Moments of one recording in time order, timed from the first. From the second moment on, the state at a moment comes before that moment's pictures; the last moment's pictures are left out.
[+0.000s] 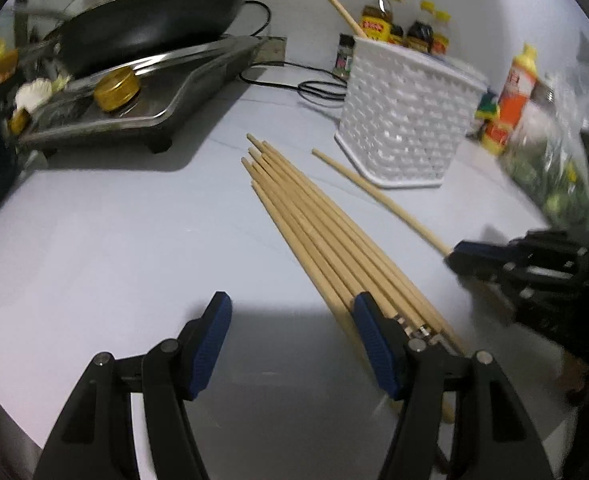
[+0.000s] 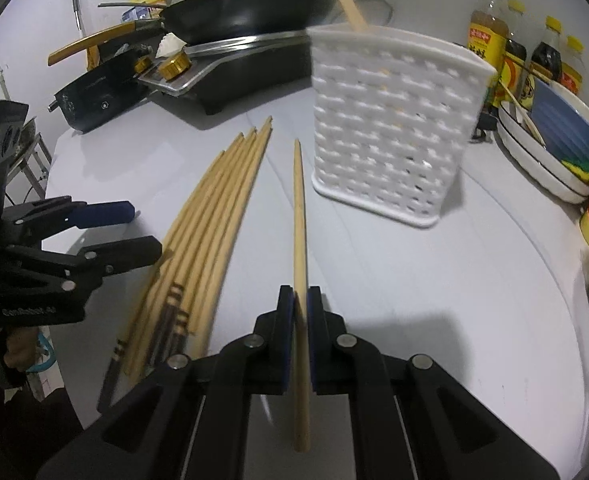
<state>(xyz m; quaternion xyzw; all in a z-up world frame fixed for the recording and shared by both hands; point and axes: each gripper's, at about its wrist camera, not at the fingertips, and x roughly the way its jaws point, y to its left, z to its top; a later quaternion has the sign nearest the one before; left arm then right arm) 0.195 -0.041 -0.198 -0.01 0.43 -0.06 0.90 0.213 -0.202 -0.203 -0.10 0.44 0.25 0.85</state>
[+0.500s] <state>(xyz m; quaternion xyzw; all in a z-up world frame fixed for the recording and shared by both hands) 0.193 -0.031 -0.200 0.01 0.45 -0.03 0.89 0.221 -0.201 -0.204 -0.10 0.44 0.26 0.85</state>
